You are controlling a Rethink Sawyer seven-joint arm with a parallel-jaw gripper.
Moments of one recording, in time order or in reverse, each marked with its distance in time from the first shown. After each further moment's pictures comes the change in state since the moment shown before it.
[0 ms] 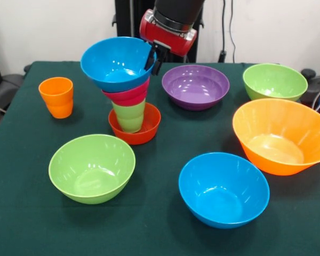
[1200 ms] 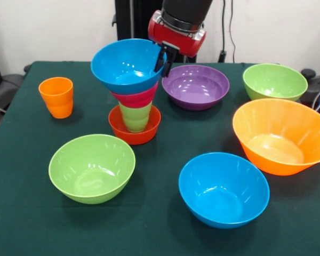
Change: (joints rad) arm 0.008 0.000 0.000 0.000 0.085 -0.008 0.000
